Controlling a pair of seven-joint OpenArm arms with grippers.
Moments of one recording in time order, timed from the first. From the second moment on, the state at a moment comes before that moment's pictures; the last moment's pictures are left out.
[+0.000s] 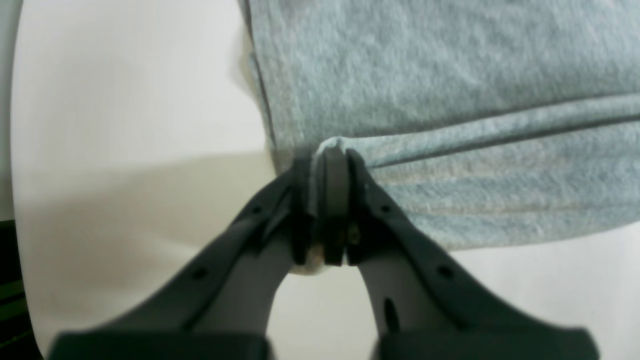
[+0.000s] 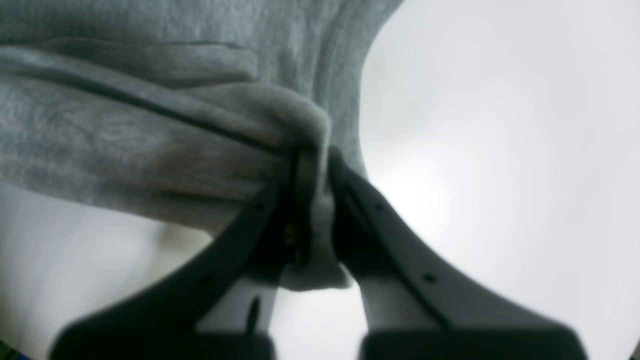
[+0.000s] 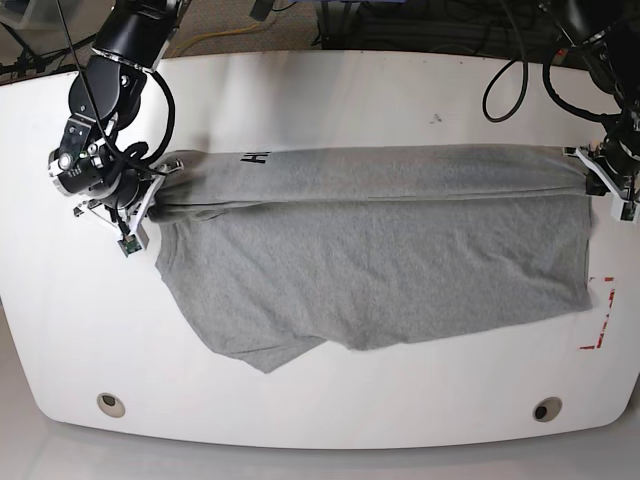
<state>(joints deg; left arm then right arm) 5.9 -18.9 -41.7 96.1 -17.8 -41.5 58.1 2.4 10.0 25.2 99.7 13.8 41.1 -74.0</state>
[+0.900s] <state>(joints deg) 1.3 -26.8 -33.2 83.5 -16.4 -41.1 51.0 -3.8 11.6 32.2 103.0 12.8 41.1 -71.1</state>
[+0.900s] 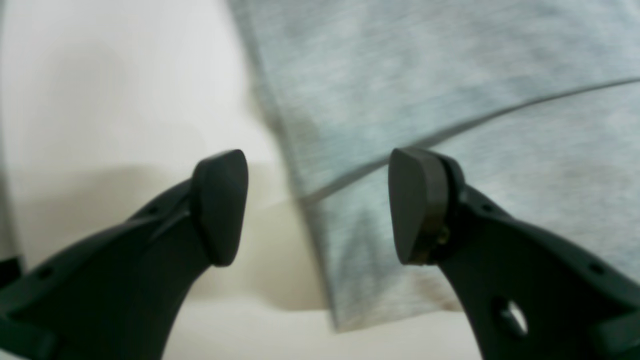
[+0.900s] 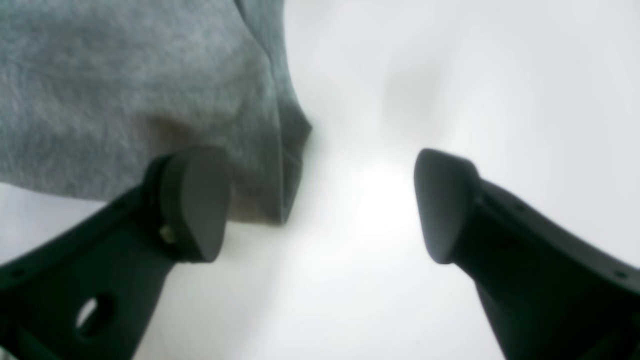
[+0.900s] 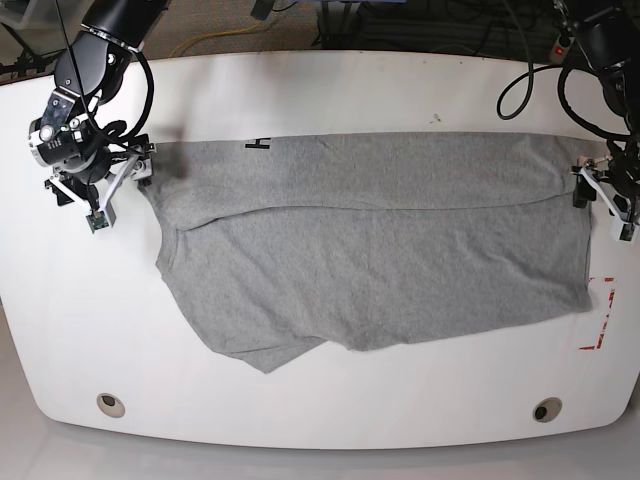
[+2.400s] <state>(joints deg) 18.0 -24.3 -36.0 87.1 -16.9 -43.0 47.8 -12.8 8.9 37.8 96.2 22.8 41.1 -71.2</state>
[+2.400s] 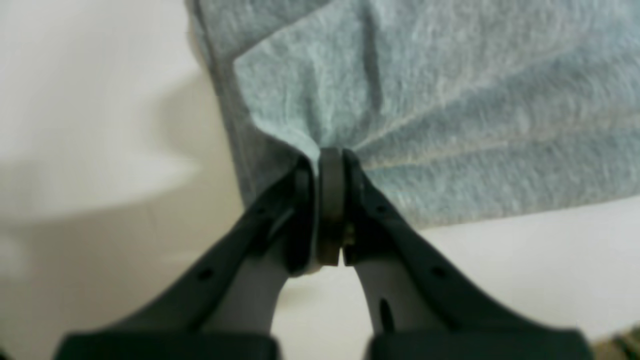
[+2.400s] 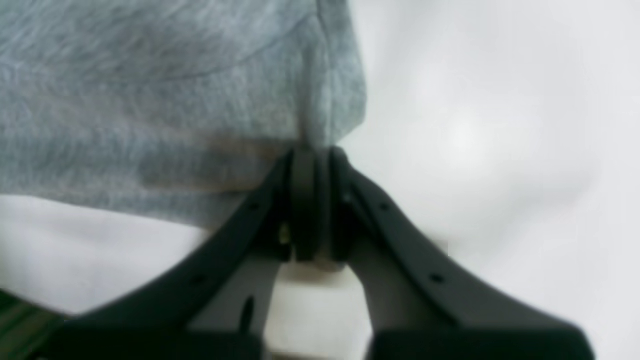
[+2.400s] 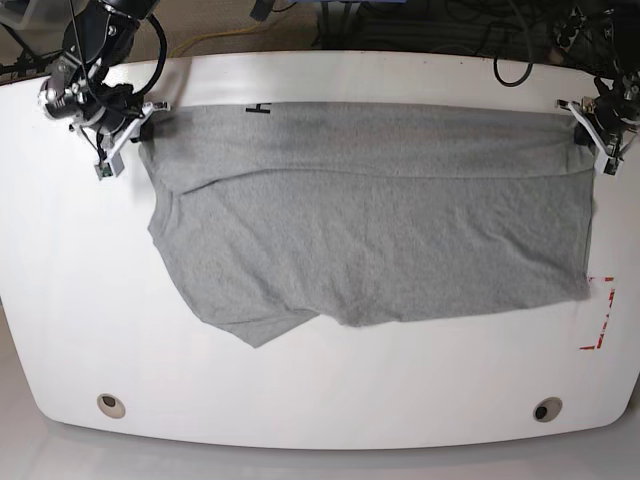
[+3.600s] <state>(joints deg) 15.6 -24.3 -36.0 102.1 -16.9 -43.0 50.1 -9.4 9.9 41.6 106.7 21.4 41.1 -71.7</state>
